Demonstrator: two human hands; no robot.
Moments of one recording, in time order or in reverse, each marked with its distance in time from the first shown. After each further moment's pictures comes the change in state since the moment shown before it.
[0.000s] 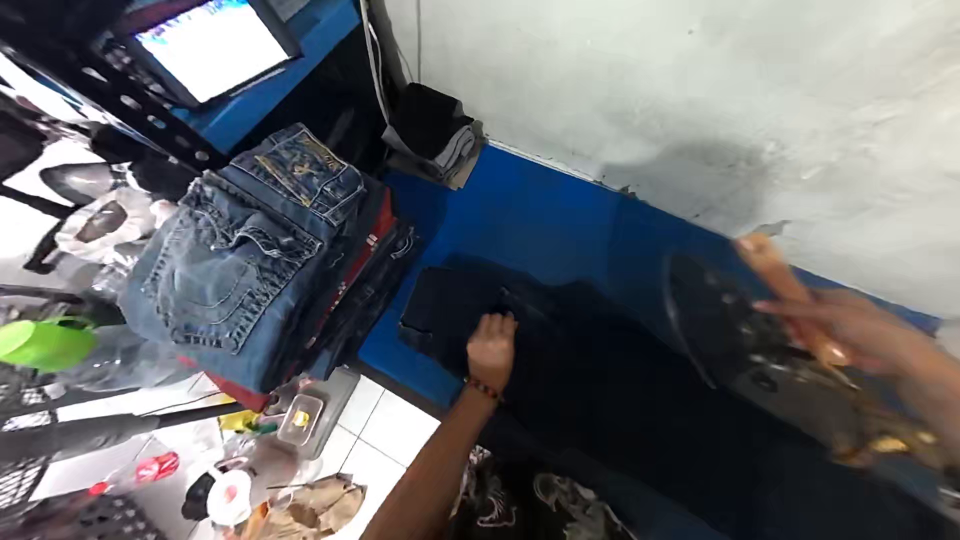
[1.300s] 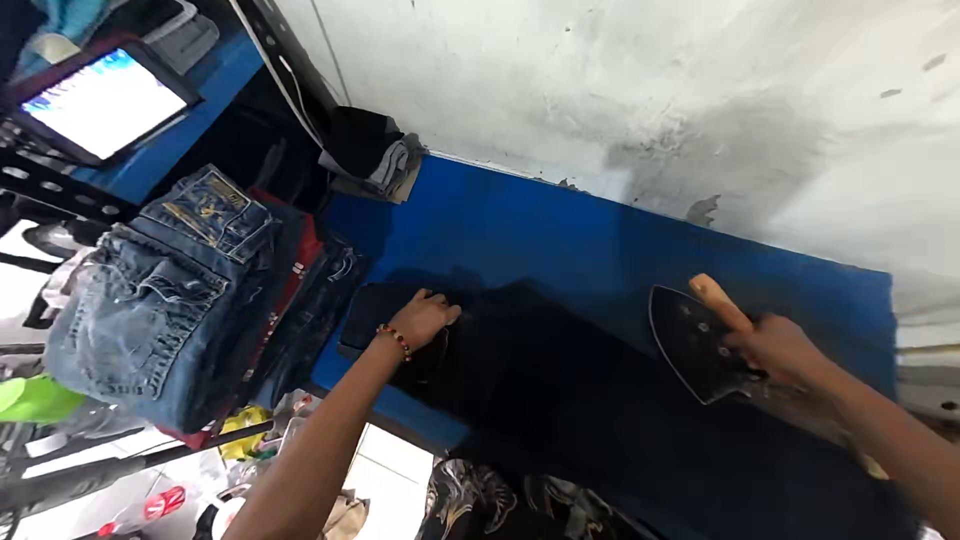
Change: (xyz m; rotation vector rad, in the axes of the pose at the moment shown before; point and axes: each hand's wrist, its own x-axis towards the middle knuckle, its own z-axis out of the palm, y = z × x) left_hand 0.111 -0.011 -0.045 0.147 -1.010 0.442; right_hand 0.034 0.123 -0.008 -0.196 0.031 0.237
